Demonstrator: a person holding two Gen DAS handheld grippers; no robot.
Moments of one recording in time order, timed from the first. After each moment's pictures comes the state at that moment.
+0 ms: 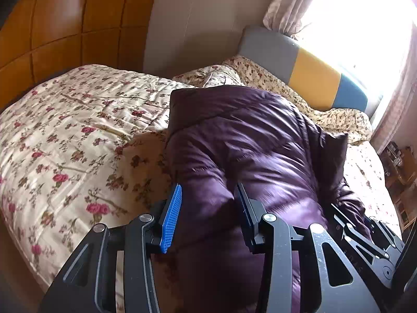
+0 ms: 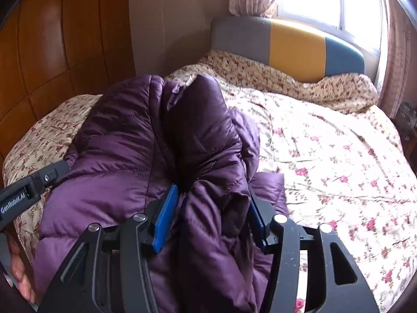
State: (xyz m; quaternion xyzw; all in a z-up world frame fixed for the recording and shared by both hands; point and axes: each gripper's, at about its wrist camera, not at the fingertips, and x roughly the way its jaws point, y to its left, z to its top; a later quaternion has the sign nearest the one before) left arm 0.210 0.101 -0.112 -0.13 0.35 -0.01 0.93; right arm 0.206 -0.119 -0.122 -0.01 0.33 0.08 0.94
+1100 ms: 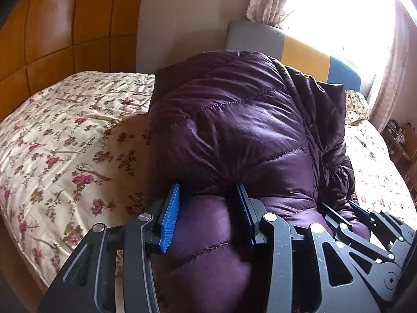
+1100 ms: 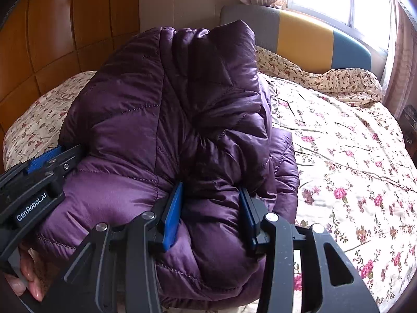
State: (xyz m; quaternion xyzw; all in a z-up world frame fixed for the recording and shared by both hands) left arm 0.188 0.069 -0.152 -0.07 0.34 -0.02 0.94; right arm 0.173 -0.108 -0.171 -0.03 0.36 0.09 0.93
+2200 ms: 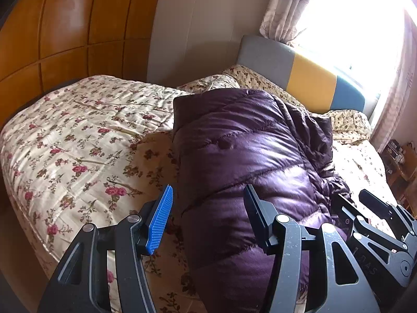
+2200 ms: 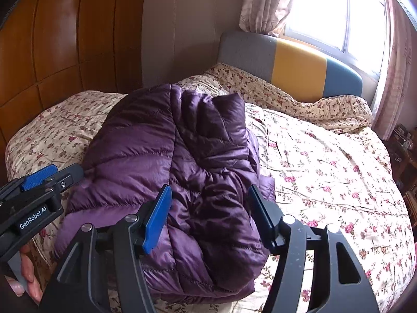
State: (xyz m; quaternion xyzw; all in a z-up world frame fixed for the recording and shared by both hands) left arm 0.169 0.098 -0.105 -0.11 0.32 0.00 0.94; right arm 0.153 -0.089 -0.100 -0.06 0.30 0.08 0.95
